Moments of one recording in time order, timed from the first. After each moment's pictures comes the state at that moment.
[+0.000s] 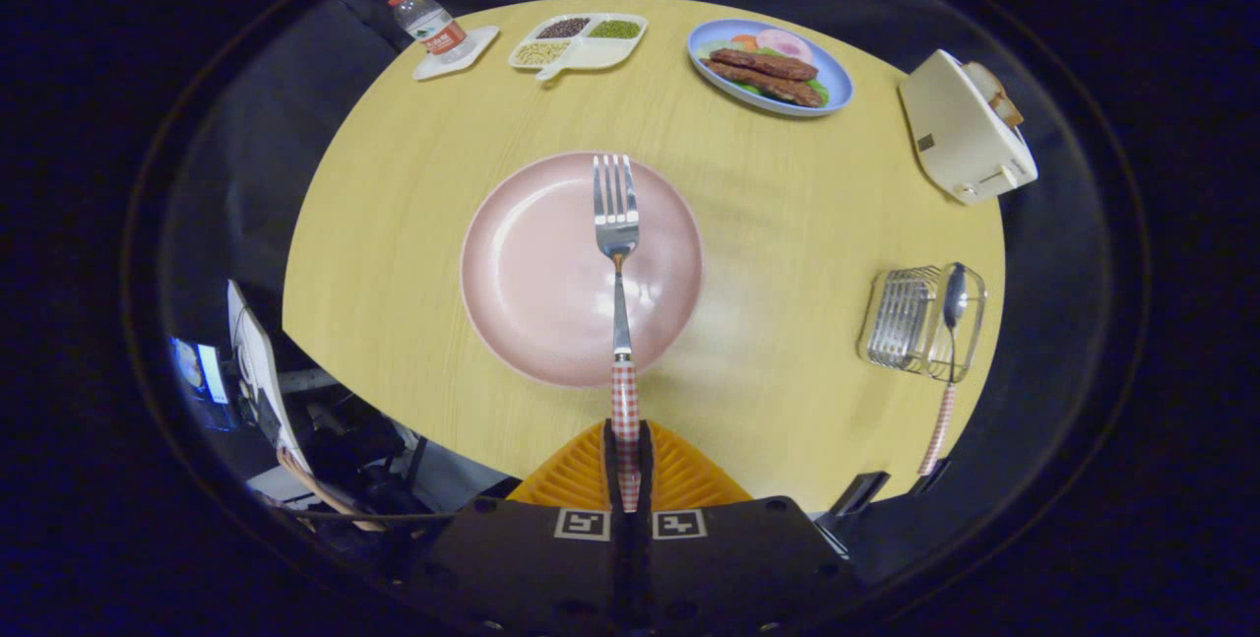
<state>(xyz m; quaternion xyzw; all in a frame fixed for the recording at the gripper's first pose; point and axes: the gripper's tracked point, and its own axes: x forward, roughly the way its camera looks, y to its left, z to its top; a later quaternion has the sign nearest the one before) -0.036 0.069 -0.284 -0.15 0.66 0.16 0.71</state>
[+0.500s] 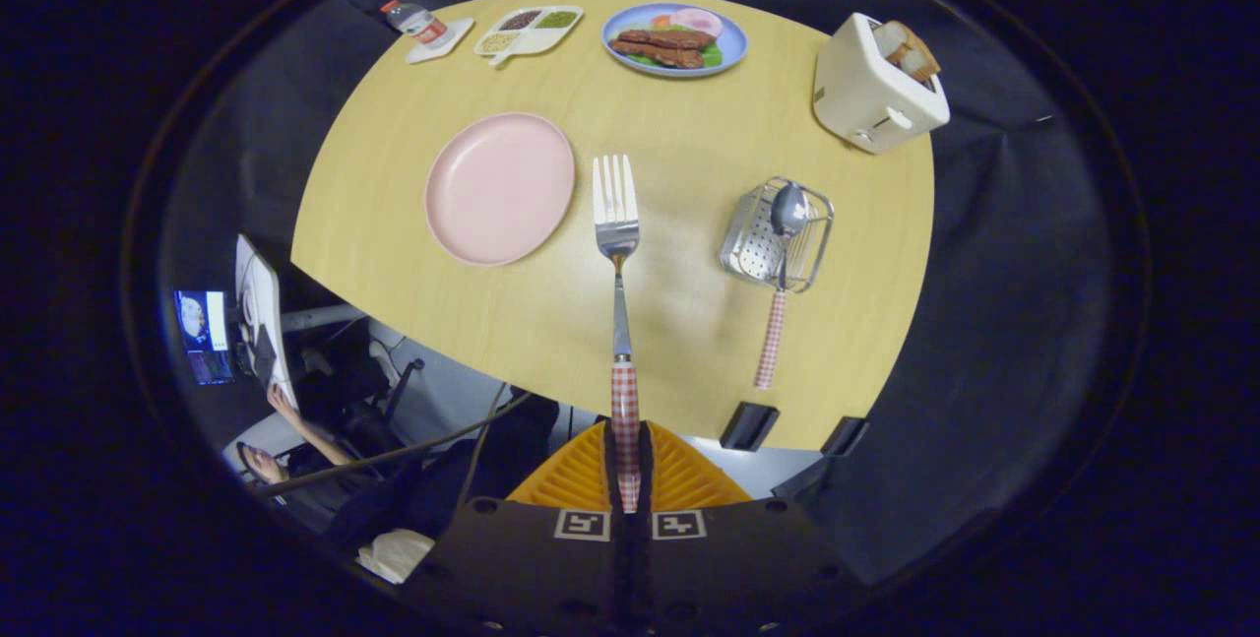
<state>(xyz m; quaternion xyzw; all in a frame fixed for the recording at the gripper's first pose) -0.054 -0.084 -0.198 -0.17 0.71 0.16 0.66</state>
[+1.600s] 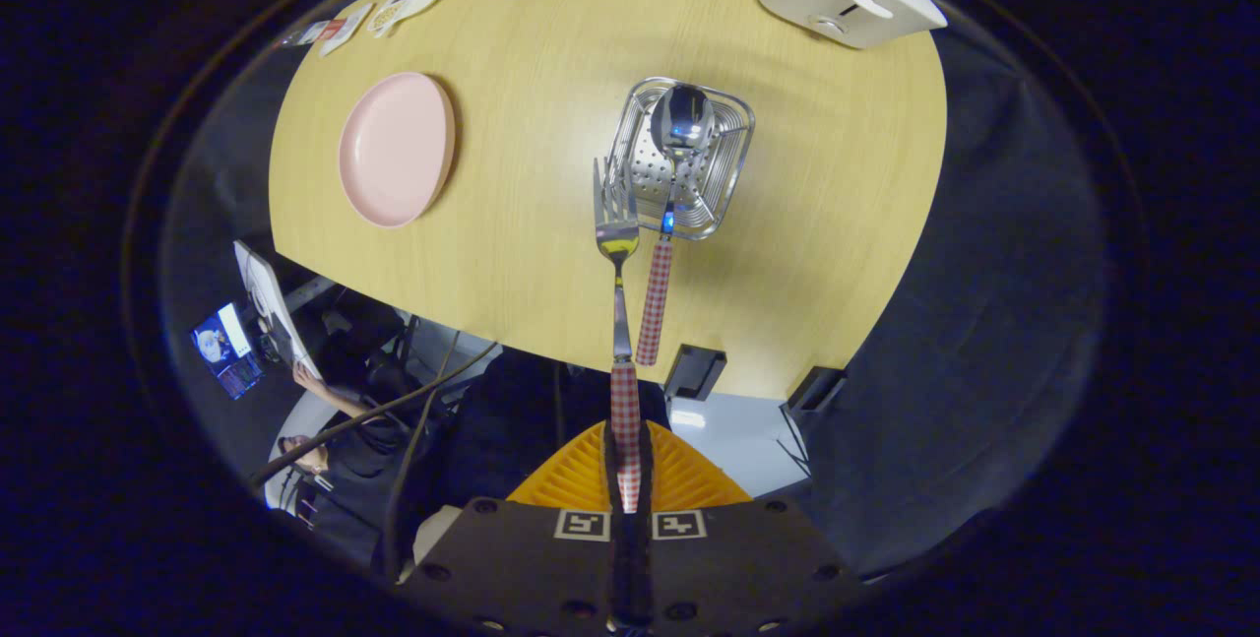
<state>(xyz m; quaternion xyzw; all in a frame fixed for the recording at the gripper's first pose) -0.005 -0.165 -0.223 -0.15 0.83 0.12 0.52</state>
